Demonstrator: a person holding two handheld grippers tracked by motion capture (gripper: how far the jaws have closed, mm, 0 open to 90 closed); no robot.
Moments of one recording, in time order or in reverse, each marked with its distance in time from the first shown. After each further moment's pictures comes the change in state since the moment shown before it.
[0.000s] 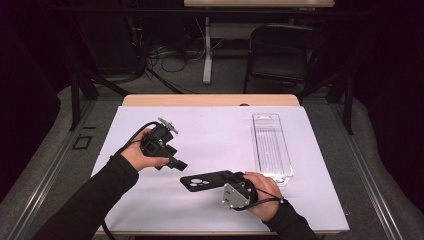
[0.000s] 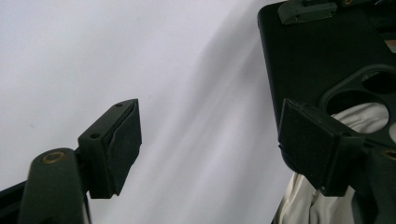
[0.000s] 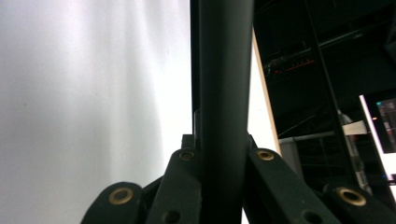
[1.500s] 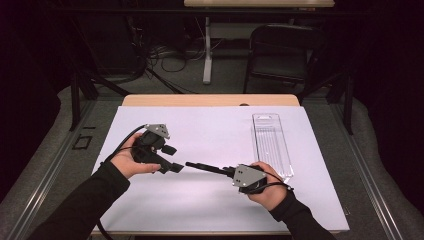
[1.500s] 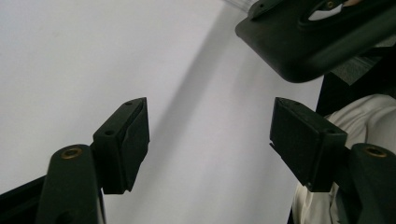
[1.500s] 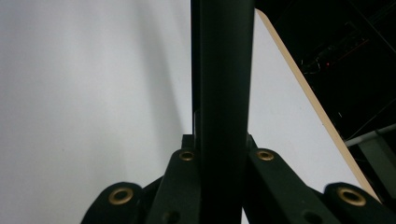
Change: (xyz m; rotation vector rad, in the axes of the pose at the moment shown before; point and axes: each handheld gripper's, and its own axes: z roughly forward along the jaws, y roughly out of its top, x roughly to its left) left arm -0.015 -0.017 -0.014 -0.129 0.006 0.186; right arm -0.034 -0.018 -0.002 -0.111 0.176 0.325
